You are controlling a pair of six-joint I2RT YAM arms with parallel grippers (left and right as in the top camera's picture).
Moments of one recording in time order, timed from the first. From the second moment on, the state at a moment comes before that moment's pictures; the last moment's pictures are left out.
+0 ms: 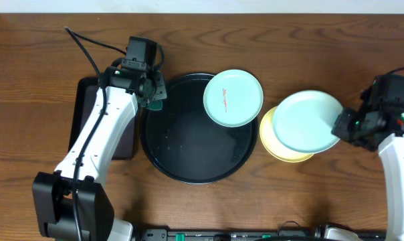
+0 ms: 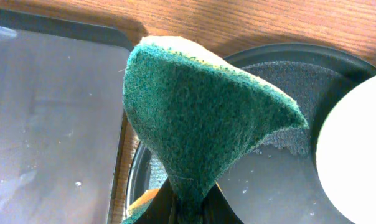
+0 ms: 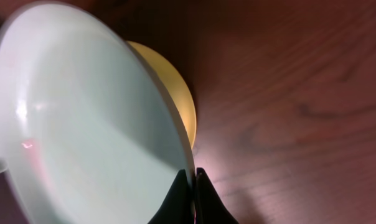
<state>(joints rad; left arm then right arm) -0.20 1.65 1.35 -0.85 -0.10 -0.36 -0.20 1.32 1.14 -1.09 -0.05 0.30</state>
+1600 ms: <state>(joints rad) -0.20 1.65 1.35 -0.88 -0.07 -0.36 0.06 1.61 1.48 -0.95 -0.14 0.24</state>
